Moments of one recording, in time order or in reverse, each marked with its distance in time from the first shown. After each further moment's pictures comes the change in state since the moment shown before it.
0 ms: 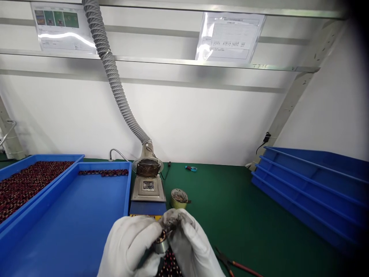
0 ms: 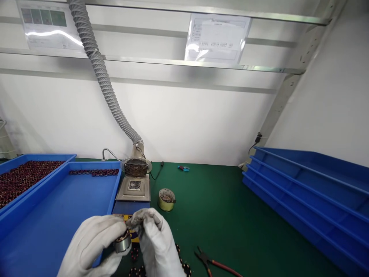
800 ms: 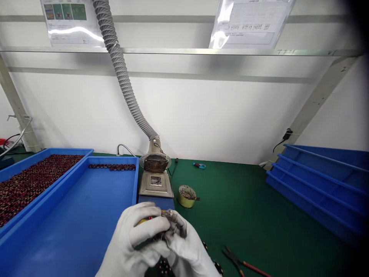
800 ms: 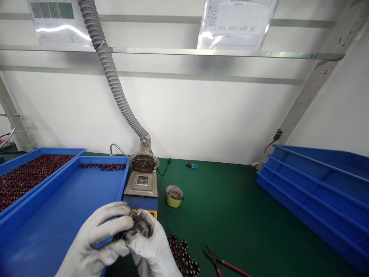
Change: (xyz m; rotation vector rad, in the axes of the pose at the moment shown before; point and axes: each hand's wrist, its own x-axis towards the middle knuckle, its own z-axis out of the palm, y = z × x) left_hand 0.003 -0.015 -0.005 -0.322 -0.032 -0.141; right_hand 0.001 0.042 -0.003 0.065 -0.090 0.201
